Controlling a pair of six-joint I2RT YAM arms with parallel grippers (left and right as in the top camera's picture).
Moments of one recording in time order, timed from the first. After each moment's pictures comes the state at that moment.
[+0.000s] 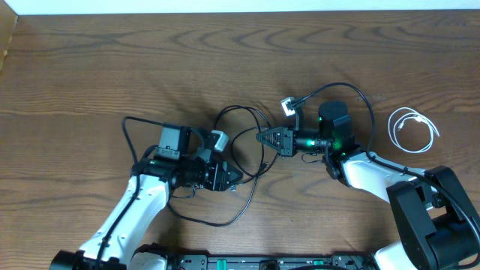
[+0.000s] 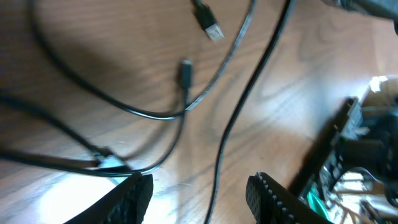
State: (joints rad) left arm -0.23 1.30 0.61 -0.50 0.76 -0.04; right arm 0.39 1.69 0.64 0.59 -0.93 0.67
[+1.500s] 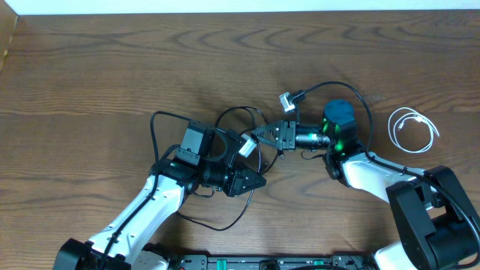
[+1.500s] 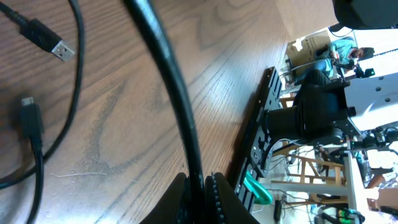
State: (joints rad) left arm -0.40 1.32 0.61 -0.30 1.00 -0.11; right arm 0.40 1.69 0.64 0.82 -1.08 1.10
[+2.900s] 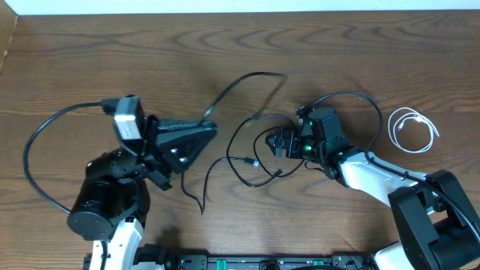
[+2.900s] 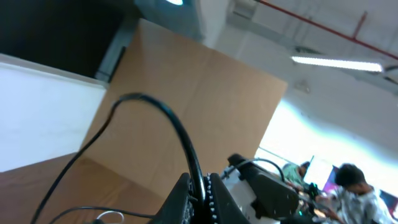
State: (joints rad) left arm 0.01 0.92 0.63 1.34 1.11 -1.48; right arm 0.42 1.67 0.66 0.15 -0.37 0.61
